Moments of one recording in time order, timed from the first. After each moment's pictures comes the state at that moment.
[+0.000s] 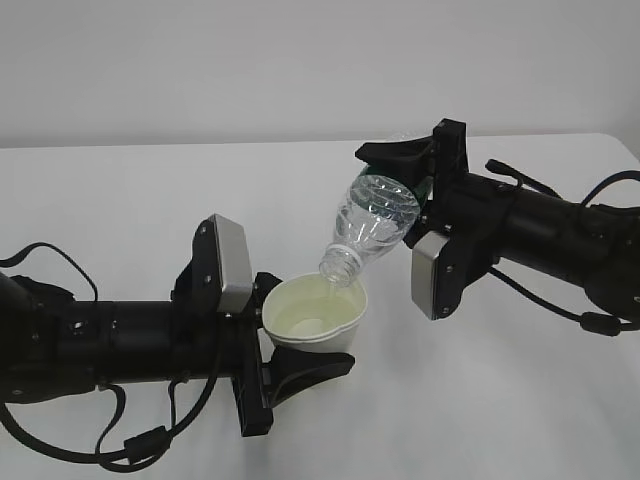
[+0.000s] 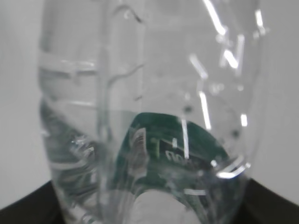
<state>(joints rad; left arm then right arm) -0.49 2.00 -0.67 0.89 -1.09 -0.21 0.22 1.94 -0.80 -0.71 -1.12 -1.37</state>
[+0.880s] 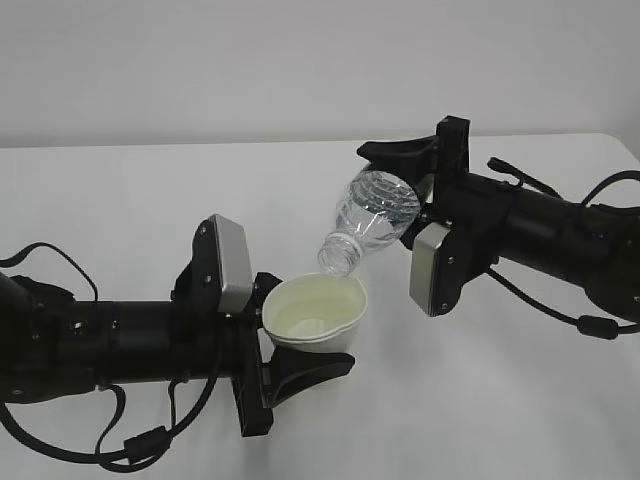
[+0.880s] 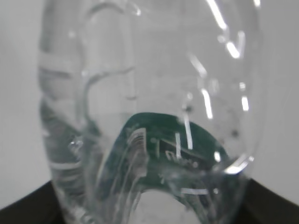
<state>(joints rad) -0.49 2.00 -0.67 0.89 -1.09 -0.21 0.22 1.94 -0.80 -0.71 -1.12 -1.28</state>
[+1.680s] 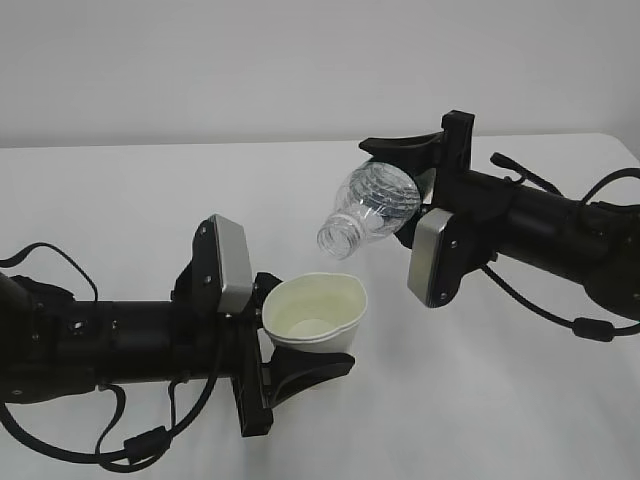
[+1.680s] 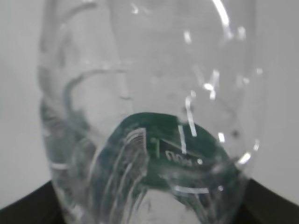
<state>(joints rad) -0.49 2.00 -0.67 0.89 -1.09 -0.21 0.22 1.94 -0.80 -0.71 -1.12 -1.16</state>
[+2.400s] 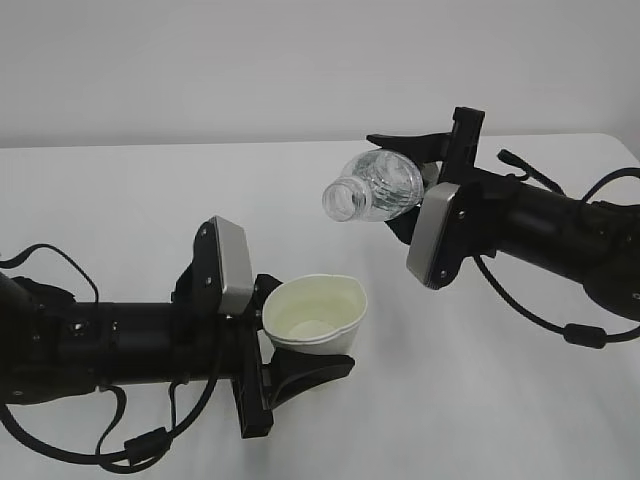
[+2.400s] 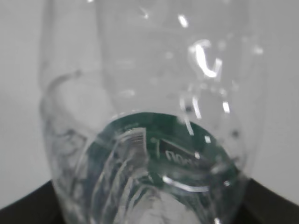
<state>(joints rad) -0.49 2.00 -0.67 0.89 -1.08 -0.21 0.22 1.94 -0.80 -0.68 -1.12 -0.93</state>
